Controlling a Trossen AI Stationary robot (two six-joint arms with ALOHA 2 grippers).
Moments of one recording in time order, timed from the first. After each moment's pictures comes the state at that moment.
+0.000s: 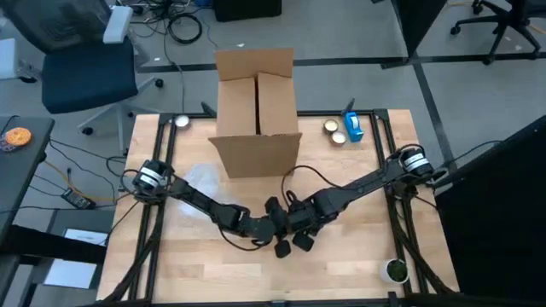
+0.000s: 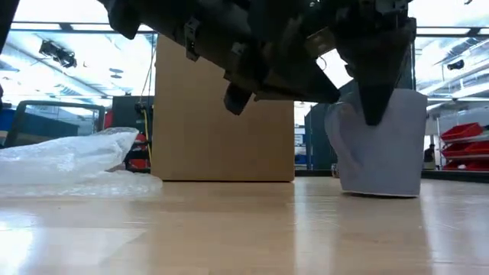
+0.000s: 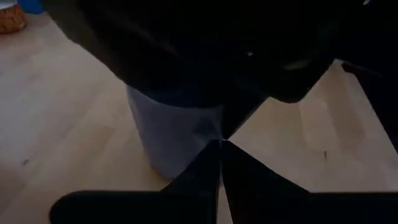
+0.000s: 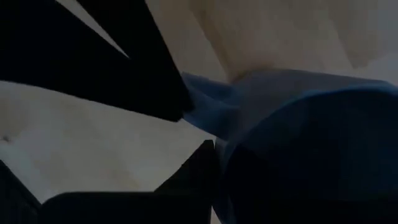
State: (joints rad) left arm -0.38 1.96 1.16 0.35 -0.46 -0.40; right arm 0.36 1.87 1.46 -0.98 0.00 0.88
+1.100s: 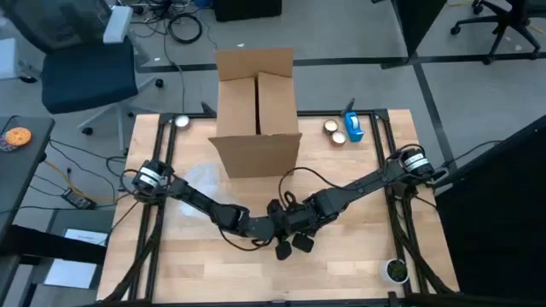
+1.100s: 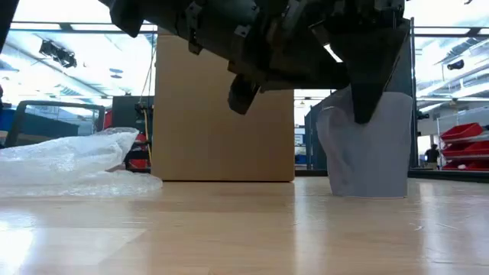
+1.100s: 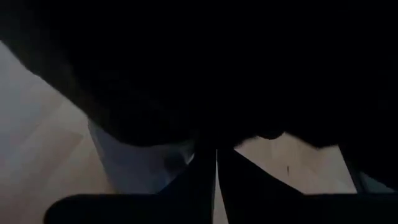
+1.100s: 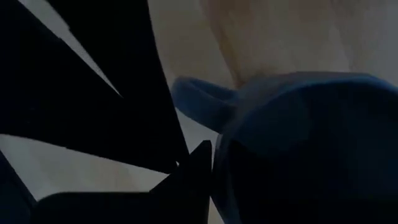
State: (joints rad) left arm -0.38 1.96 1.16 0.39 -0.41 -0.49; right arm 0.36 1.86 1.46 -0.95 0.02 0.78
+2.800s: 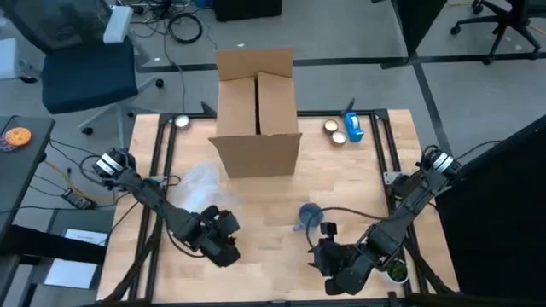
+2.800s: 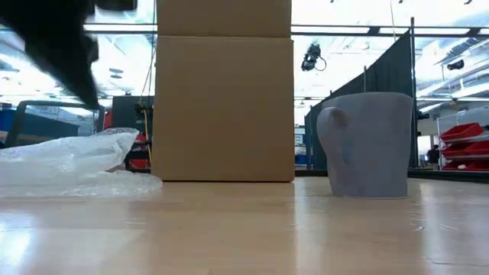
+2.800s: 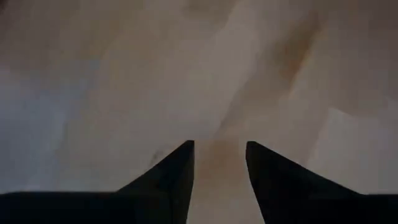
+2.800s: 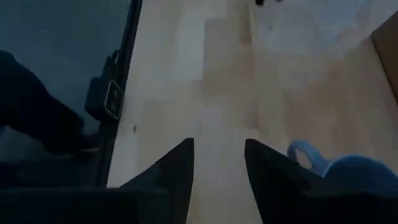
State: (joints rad) left arm -0.63 1.60 1.04 -0.73 -0.37 -1.15; right arm 0.80 1.68 1.42 -0.66 0.55 0.56
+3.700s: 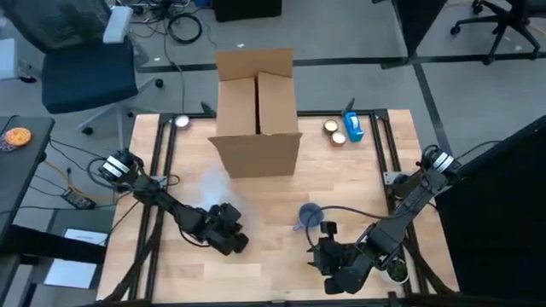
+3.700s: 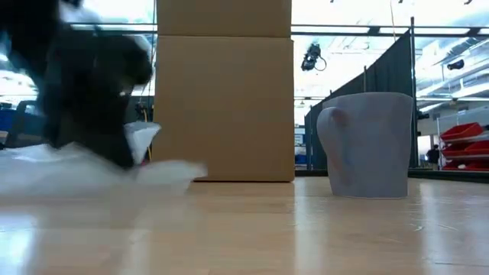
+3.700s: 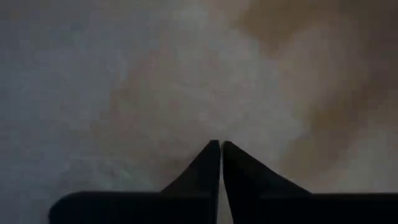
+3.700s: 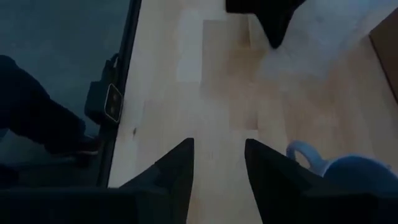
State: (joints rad) left arm -0.57 1.64 0.87 -0.23 -0.48 -1.20; right arm 0.79 1.68 1.42 -0.66 0.55 0.57
